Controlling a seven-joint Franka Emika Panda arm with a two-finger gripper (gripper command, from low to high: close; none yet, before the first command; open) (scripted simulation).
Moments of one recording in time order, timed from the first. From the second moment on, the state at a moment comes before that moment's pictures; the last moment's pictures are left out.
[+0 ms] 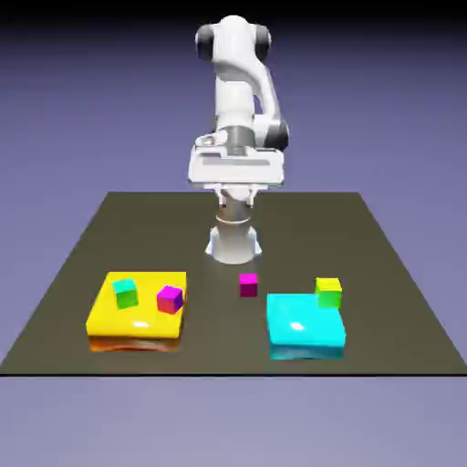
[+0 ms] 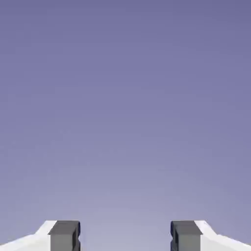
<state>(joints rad) 0.05 -0.57 -0.04 -2.80 -0.01 3.01 0.69</state>
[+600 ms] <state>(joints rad) 0.66 -0.61 -0.66 -2.72 -0.18 2.64 -0.09</state>
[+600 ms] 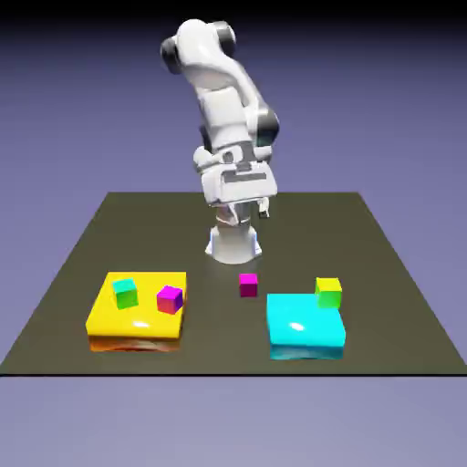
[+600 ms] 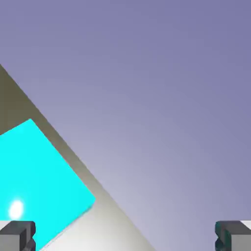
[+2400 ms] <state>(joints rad) 1.97 -0.69 -1.96 -2.52 -0.52 1.83 -1.77</state>
